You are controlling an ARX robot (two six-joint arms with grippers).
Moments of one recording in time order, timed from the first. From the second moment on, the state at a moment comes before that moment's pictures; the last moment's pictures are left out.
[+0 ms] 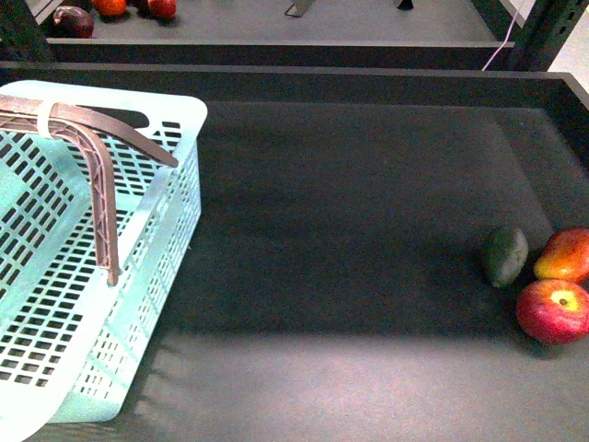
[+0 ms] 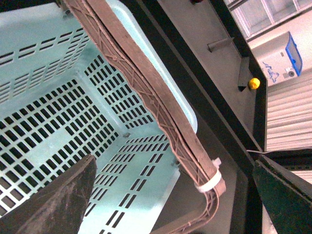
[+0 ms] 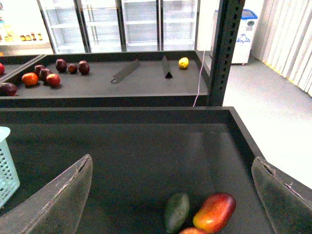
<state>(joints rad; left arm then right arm) 0.12 1.17 0.34 0.42 0.16 -0.82 0.00 0.01 0.02 0.00 0.00 0.00</state>
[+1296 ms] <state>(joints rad) 0.11 1.87 0.84 0.49 0.20 -1.26 0.00 0.01 0.02 0.00 0.00 0.00</state>
